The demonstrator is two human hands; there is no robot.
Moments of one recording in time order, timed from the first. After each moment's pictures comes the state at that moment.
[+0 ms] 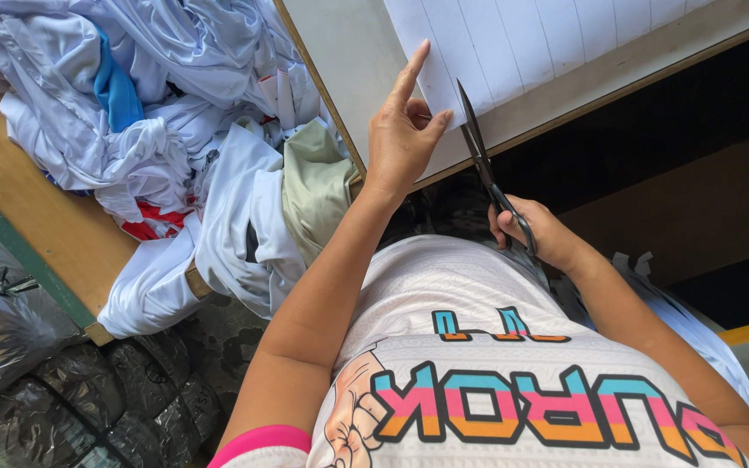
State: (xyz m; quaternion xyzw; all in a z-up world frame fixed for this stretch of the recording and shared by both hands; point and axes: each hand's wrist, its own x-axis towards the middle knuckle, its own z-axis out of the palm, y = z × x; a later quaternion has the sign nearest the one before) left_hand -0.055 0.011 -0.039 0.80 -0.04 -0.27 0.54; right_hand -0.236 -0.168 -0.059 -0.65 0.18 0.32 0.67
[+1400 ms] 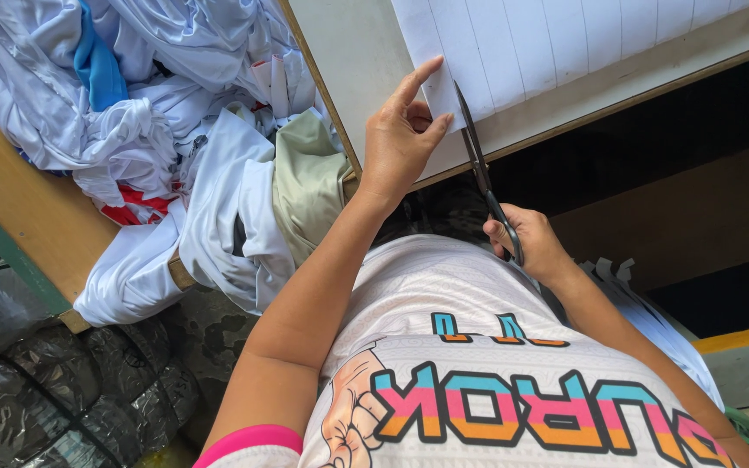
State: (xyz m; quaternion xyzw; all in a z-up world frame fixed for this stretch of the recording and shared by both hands) left_hand -0.055 0.011 -0.041 0.79 -0.05 -0.26 0.55; right_hand -0.244 -0.161 -0.055 -0.74 0.21 0.27 0.57
